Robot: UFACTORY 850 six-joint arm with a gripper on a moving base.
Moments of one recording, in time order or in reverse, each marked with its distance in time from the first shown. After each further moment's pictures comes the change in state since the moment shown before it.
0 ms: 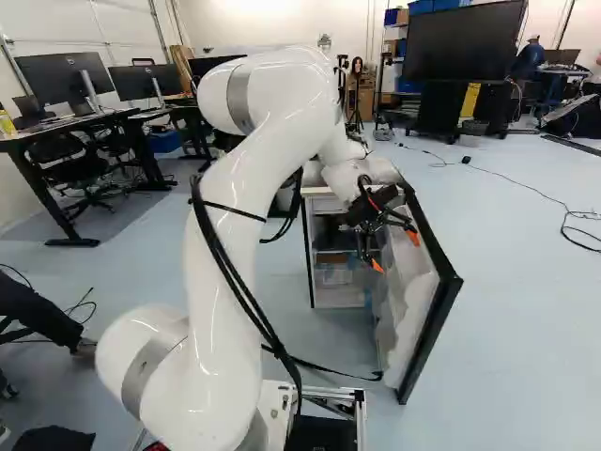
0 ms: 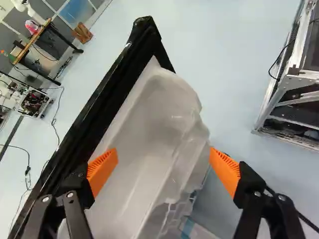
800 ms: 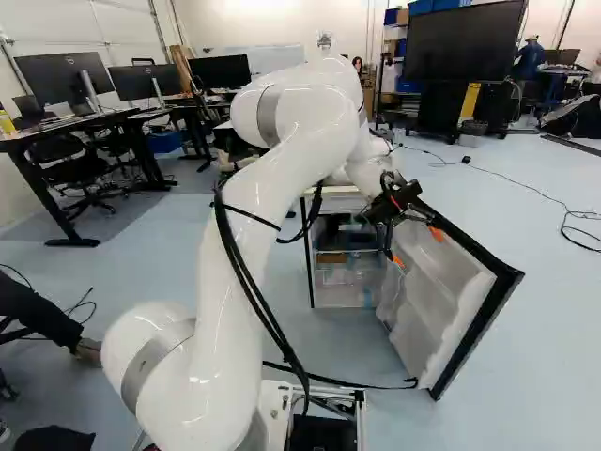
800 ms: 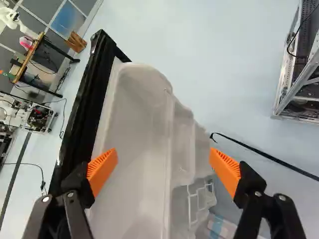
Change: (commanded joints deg) arm -4.5 -4.6 -9.1 0.0 0.0 0.0
